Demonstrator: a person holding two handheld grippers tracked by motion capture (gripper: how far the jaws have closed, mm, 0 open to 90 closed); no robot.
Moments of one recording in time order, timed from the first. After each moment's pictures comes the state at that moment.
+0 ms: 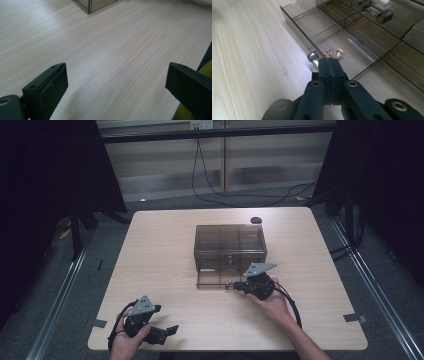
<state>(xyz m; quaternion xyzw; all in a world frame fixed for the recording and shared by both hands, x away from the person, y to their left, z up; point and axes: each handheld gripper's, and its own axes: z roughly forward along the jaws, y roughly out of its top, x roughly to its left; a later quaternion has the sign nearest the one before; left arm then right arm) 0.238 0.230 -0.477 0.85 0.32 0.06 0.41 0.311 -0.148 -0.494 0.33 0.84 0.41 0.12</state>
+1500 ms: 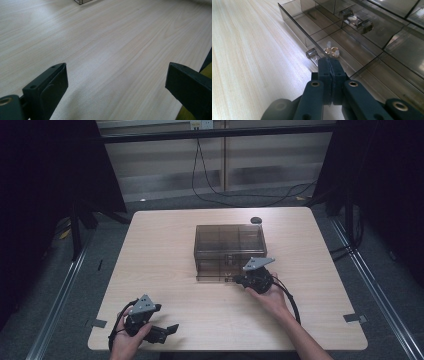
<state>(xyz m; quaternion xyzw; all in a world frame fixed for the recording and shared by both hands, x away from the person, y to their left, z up) 0.241 0.229 -0.477 0.85 0.33 0.06 0.41 0.331 -0.149 -0.496 0.34 0.83 0.41 0.14</state>
